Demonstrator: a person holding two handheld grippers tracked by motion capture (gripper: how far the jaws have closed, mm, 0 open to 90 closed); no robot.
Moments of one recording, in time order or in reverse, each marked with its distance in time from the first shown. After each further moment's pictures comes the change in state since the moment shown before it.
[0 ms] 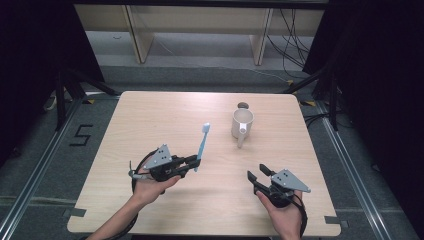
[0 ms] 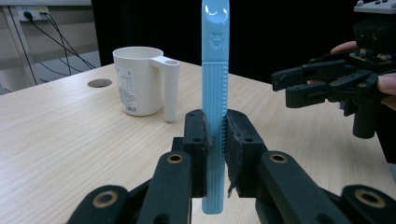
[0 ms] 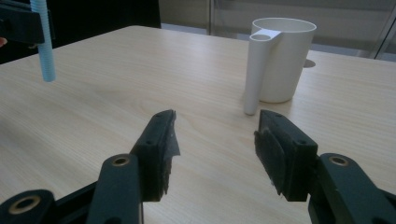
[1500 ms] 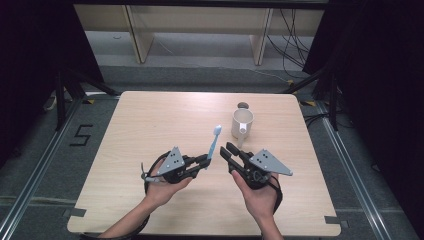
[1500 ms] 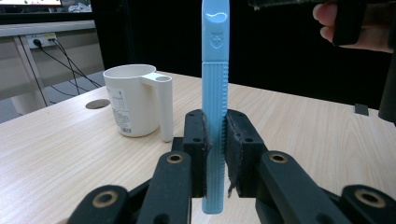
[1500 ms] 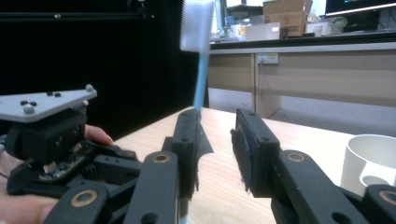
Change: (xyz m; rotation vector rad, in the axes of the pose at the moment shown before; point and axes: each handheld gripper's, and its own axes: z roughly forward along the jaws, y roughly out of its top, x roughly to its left) left arm -0.017 -0.002 0.027 -0.036 0.021 0.083; right arm 0.058 0.078 0.030 -0.234 0.193 0.056
